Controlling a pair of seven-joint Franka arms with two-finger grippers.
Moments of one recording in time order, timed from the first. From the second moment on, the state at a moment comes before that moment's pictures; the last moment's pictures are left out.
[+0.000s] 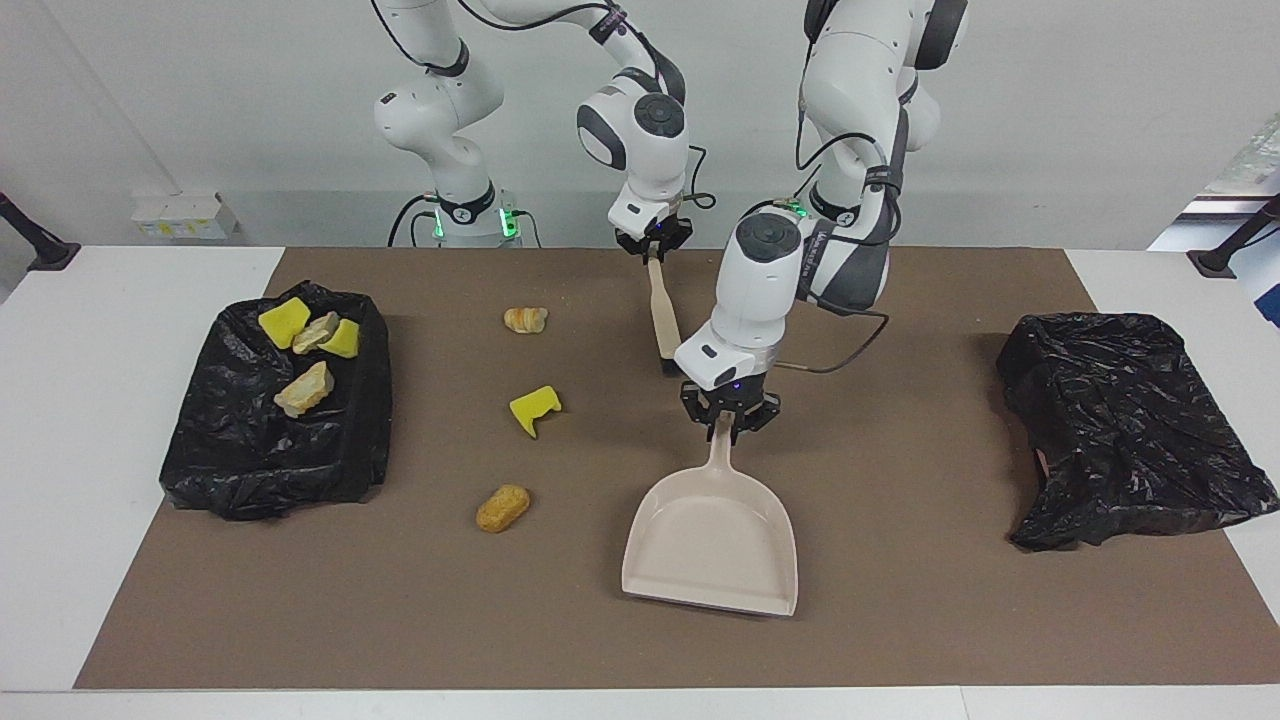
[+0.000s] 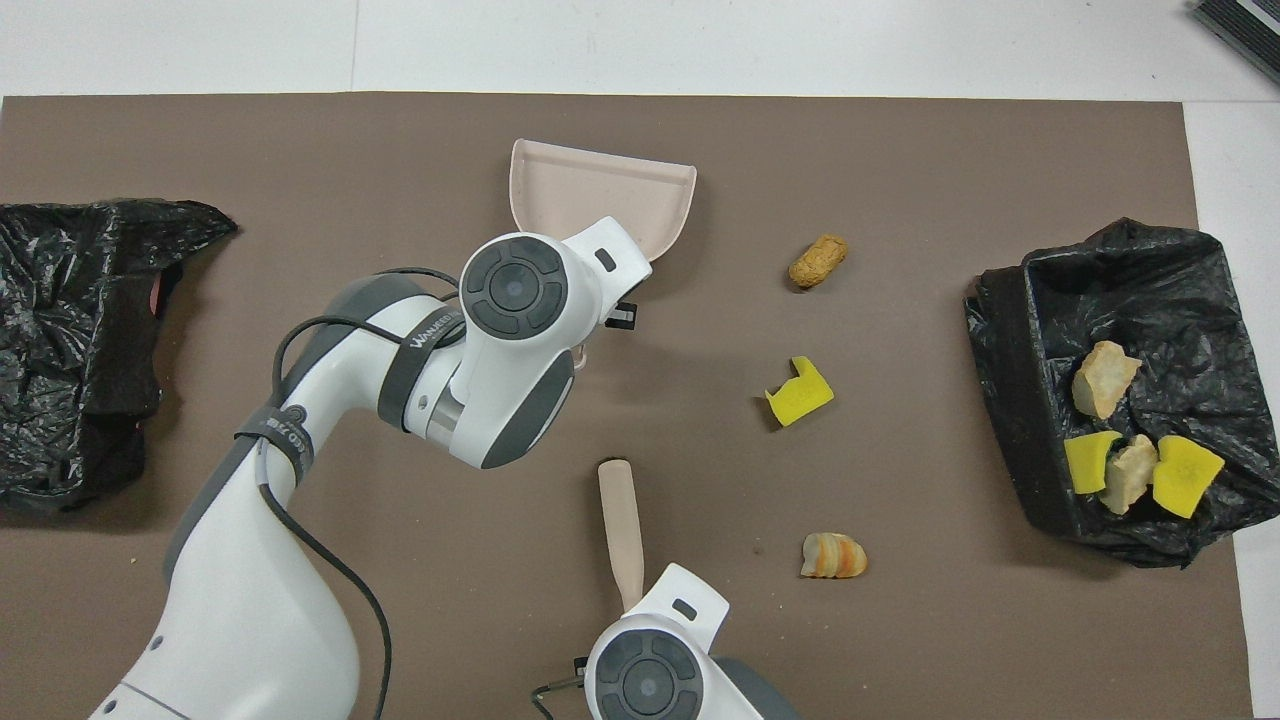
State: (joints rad) left arm -0.59 0.39 0.07 -1.67 0.01 2.21 -0.23; right arm 0.72 -0.07 0.18 -2.33 0.20 2.16 0.68
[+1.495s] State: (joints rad) left arm -0.24 0.01 0.06 -2.07 0.00 2.03 0.86; right arm 0.46 -0.32 0.18 -2.50 0.30 1.81 1.28
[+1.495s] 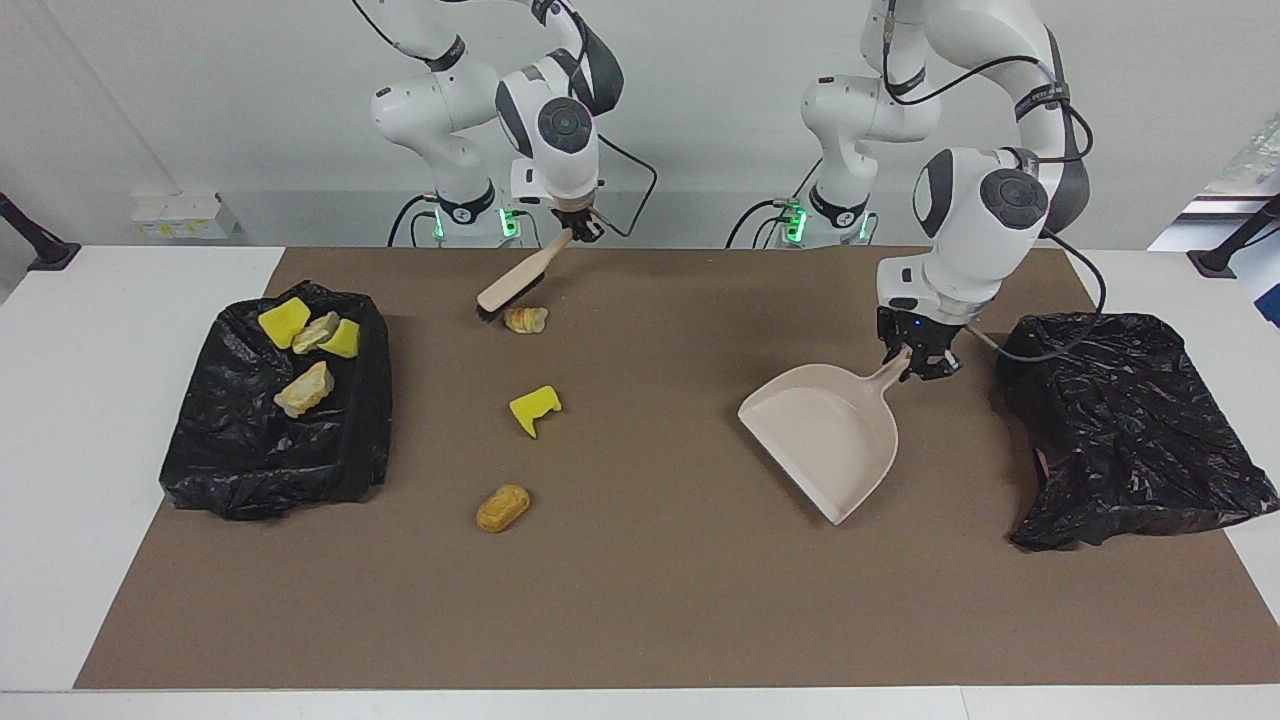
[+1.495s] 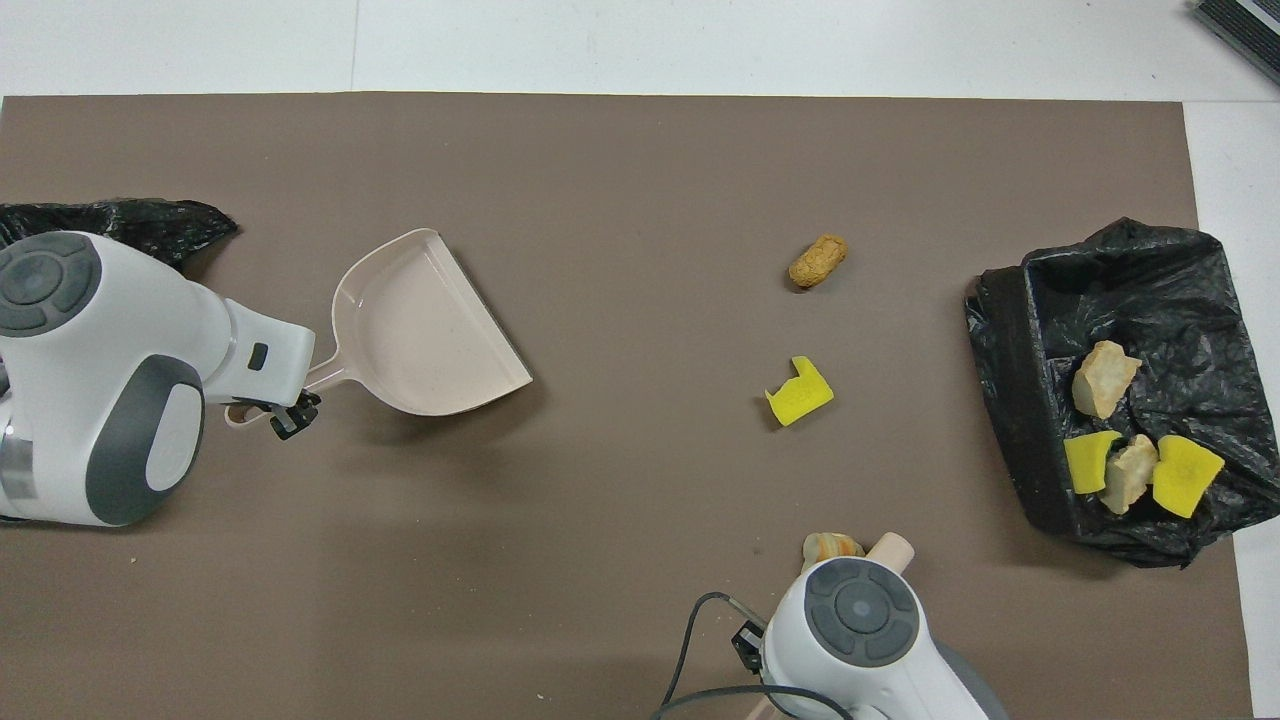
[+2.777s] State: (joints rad) left arm -0.55 0.08 0.04 -2.14 0.00 2.23 0.84; right arm 0.23 -0.10 0.18 -2.34 0.31 2.04 0.54
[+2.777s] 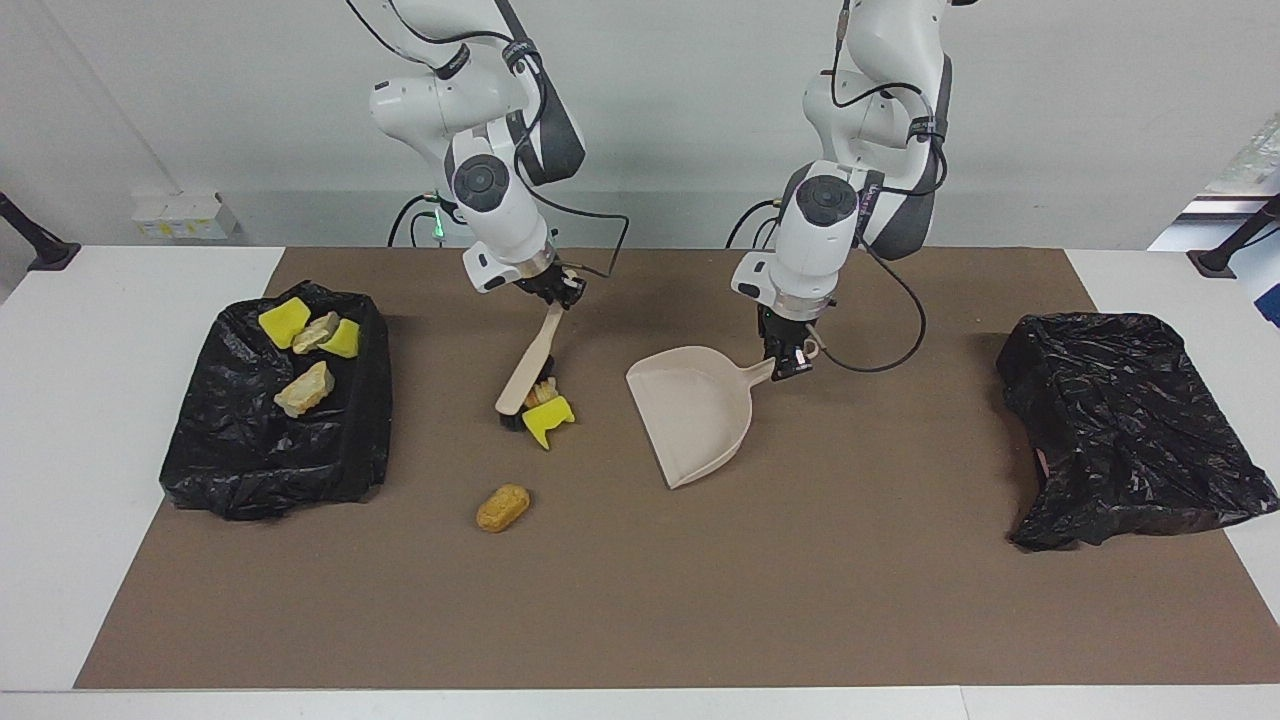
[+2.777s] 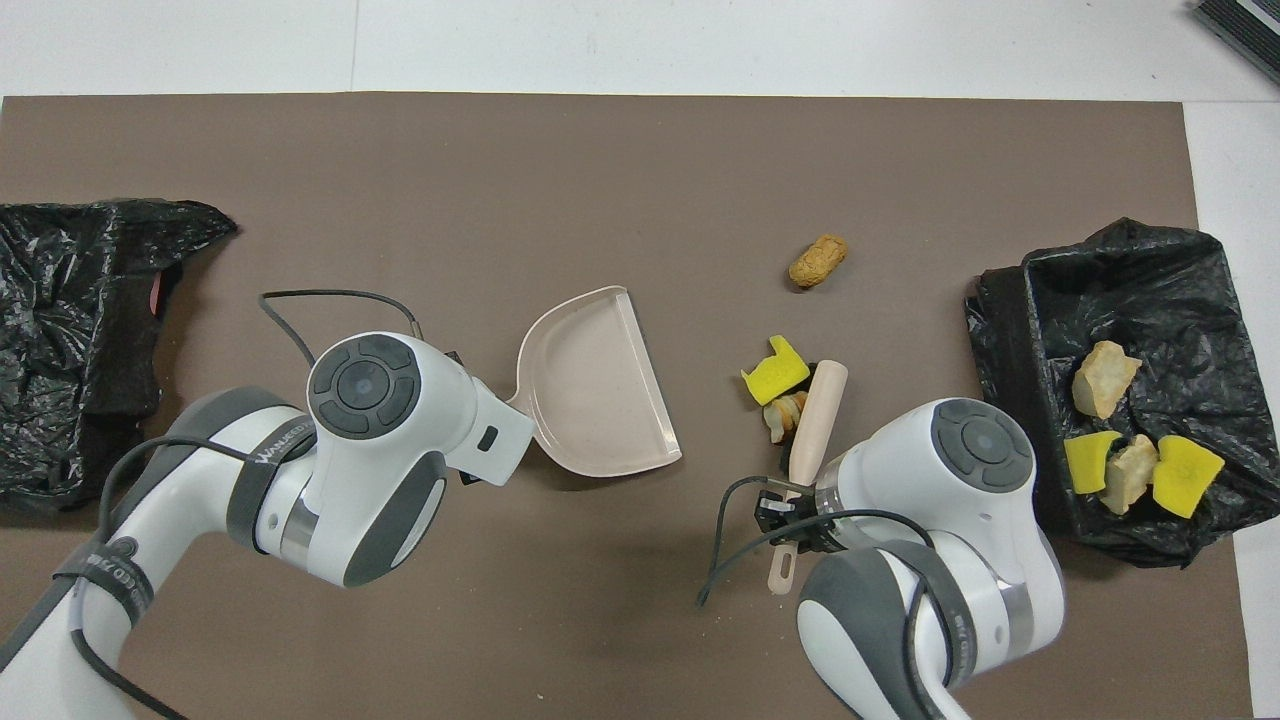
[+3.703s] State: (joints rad) left arm -0.61 0.10 0.04 -2.14 0.00 2.25 0.84; right arm 0.38 -0.09 0.20 -2.26 0.42 2.01 0.34
